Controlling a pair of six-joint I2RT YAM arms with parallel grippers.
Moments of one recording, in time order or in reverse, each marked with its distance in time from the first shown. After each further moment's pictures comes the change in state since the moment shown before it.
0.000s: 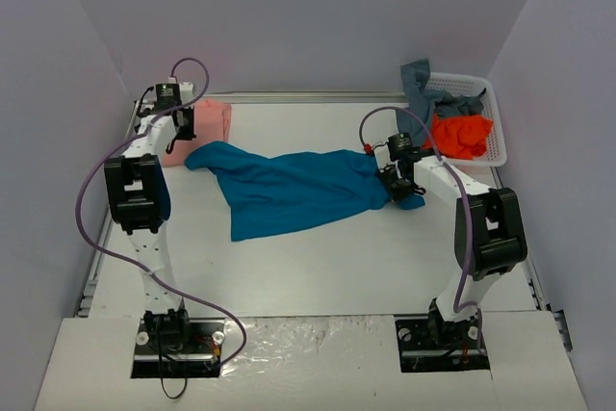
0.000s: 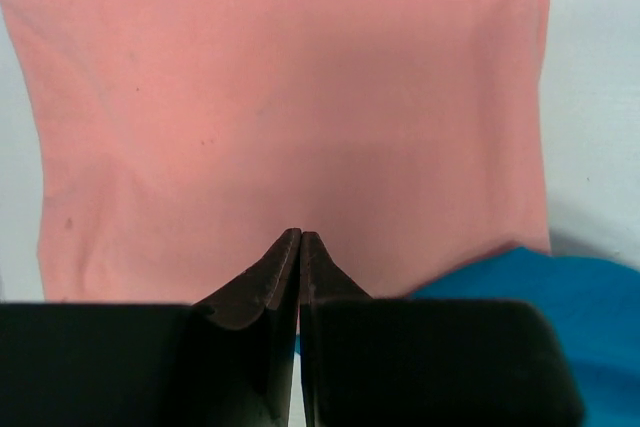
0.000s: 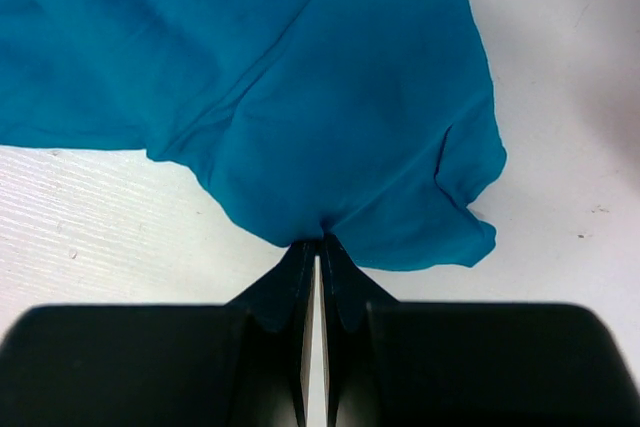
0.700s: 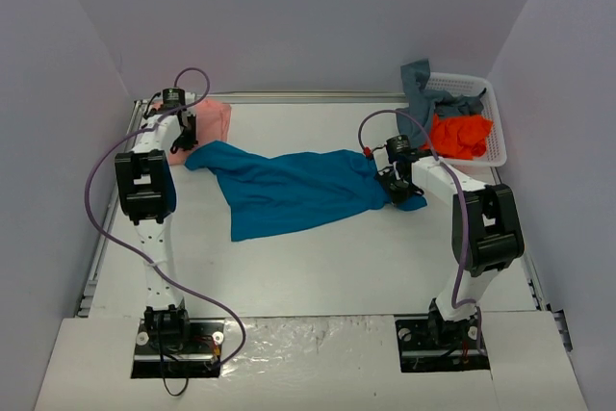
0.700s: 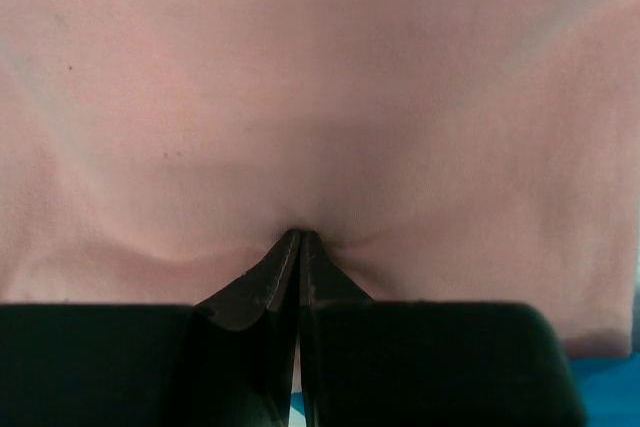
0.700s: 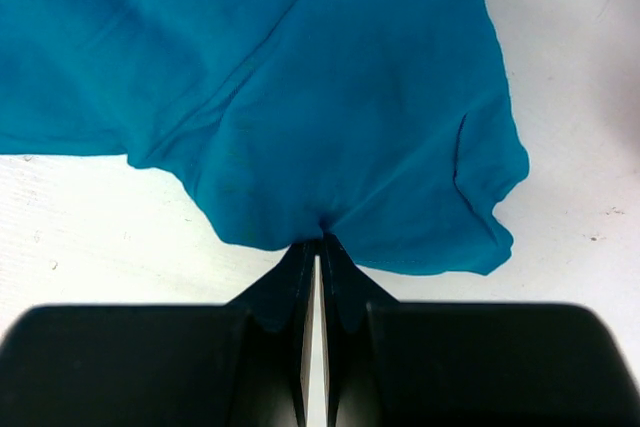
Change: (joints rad) left arm 0.006 0.185 0.164 -0.116 -0.056 -0.043; right arm 0.002 0.032 -0.008 0.006 0.022 0.000
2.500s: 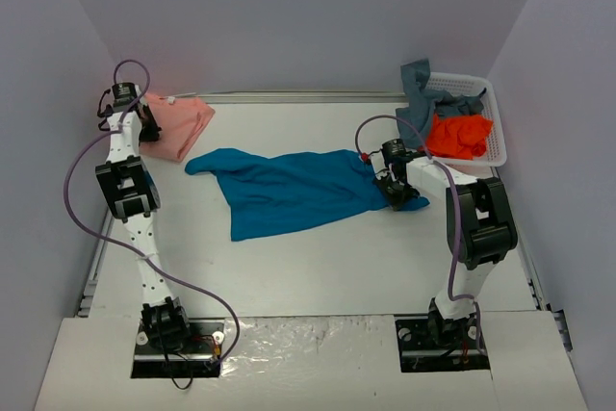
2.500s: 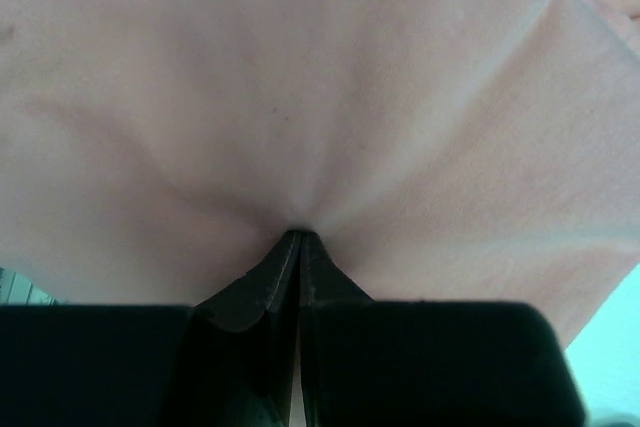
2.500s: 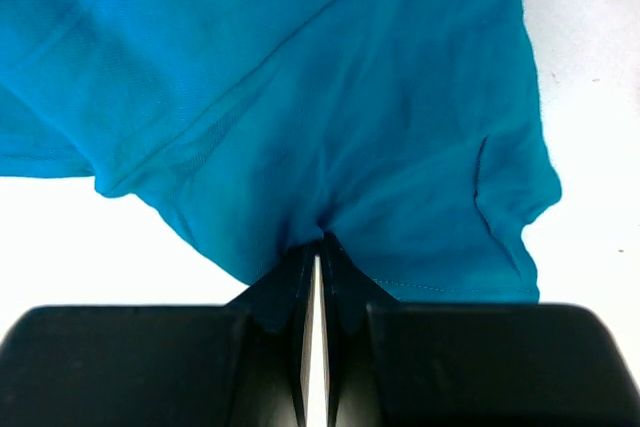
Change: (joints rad) left arm 0.217 0.272 0.497 -0.178 0.105 -0.228; right arm 0.007 0.061 0.000 0.001 0.031 0.000
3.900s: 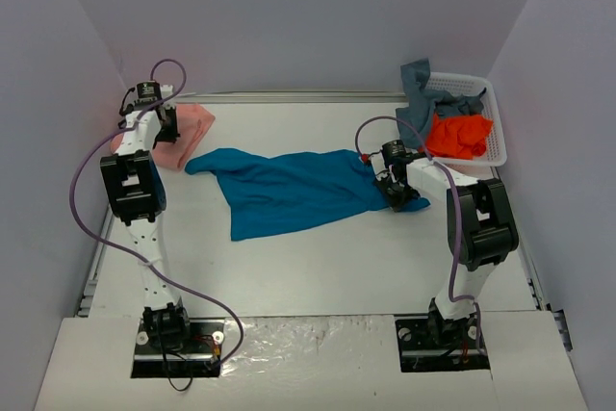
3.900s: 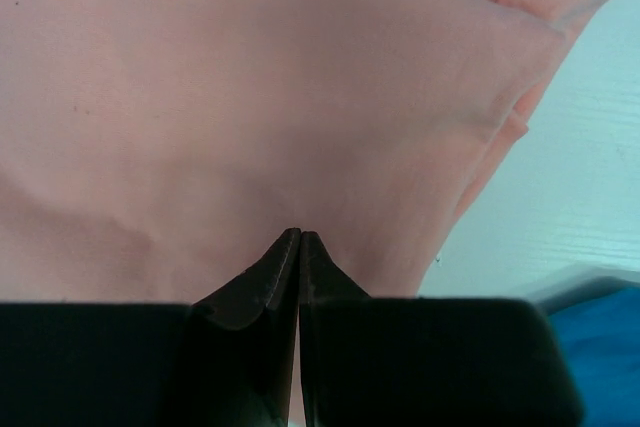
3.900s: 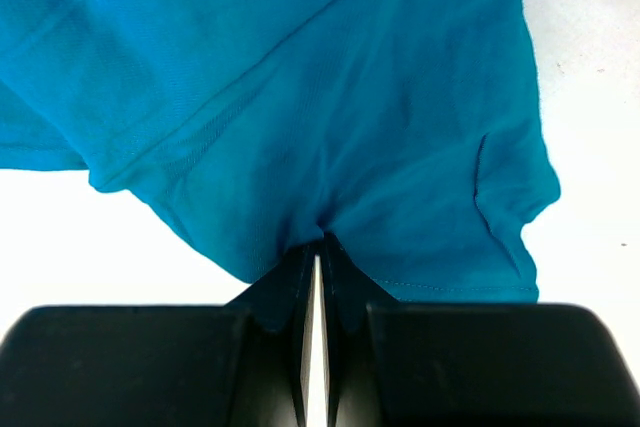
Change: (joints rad) left arm -0.119 -0.254 -0.387 0.133 -0.006 0.231; right arm 0.006 -0.013 -0.016 0.004 0.006 0.000
